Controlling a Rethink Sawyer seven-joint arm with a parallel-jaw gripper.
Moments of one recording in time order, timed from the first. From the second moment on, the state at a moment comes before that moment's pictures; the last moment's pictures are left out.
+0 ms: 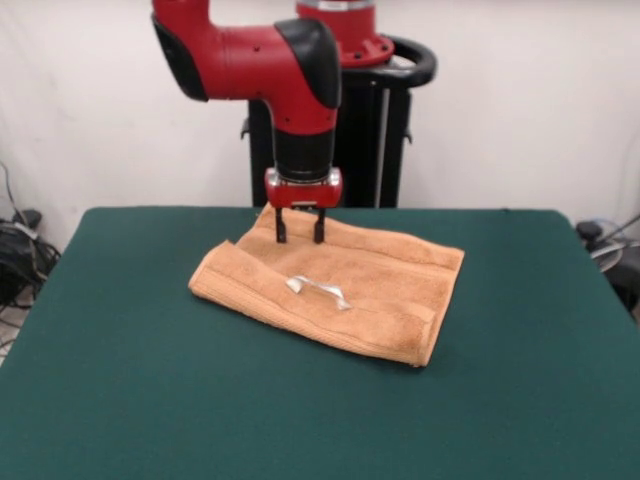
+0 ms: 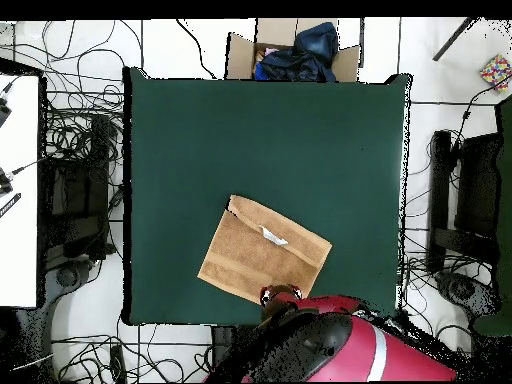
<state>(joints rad) -0.48 -0.41 -0.04 2.04 -0.65 -0.06 1.80</state>
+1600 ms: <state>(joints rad) -0.52 -0.43 0.08 1.96 -0.63 0.28 1.80</state>
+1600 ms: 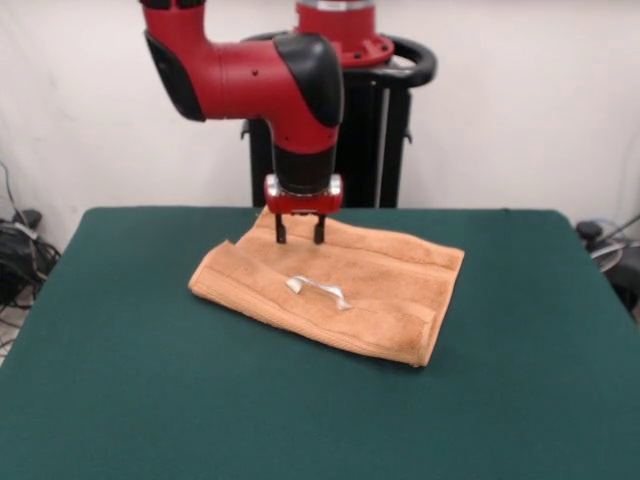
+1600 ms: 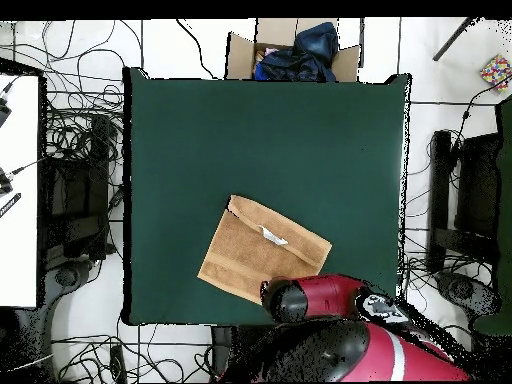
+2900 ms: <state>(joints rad) -0.64 -0.40 0.24 1.86 -0.64 0.61 1.80</state>
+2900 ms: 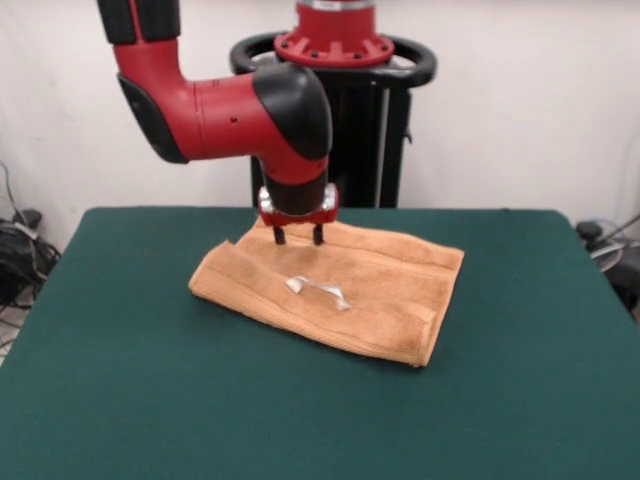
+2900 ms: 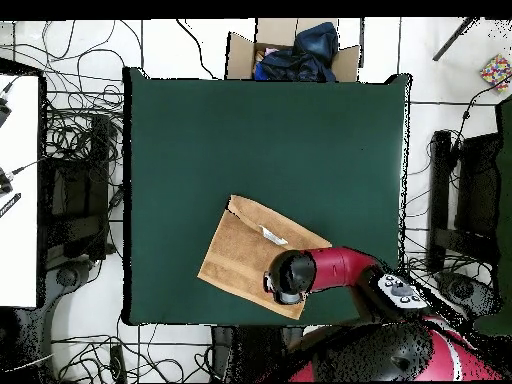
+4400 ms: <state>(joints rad) -0.64 -0.46 0.25 1.76 -0.66 0.60 1.80</state>
